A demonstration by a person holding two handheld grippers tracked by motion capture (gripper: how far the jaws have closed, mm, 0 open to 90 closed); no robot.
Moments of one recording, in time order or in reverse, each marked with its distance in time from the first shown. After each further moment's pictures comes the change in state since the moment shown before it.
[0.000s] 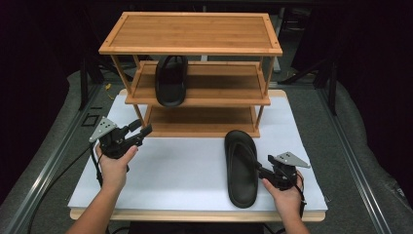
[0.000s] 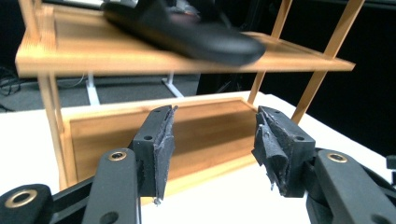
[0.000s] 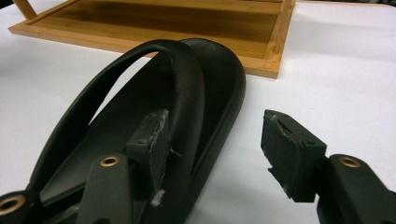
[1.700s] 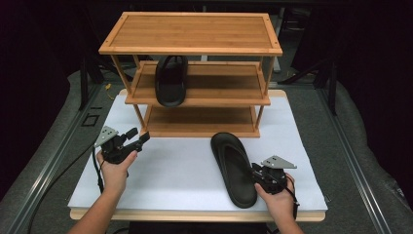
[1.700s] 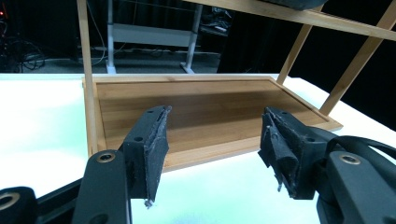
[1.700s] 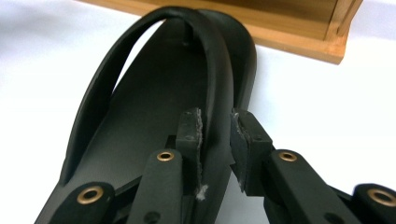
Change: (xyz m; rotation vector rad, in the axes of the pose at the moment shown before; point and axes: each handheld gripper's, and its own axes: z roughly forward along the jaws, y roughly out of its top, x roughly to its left) left arm 0.021 -0.032 0.008 0.047 0.074 -0.045; right arm 0.026 -0.005 0.006 0.098 0.103 -0.080
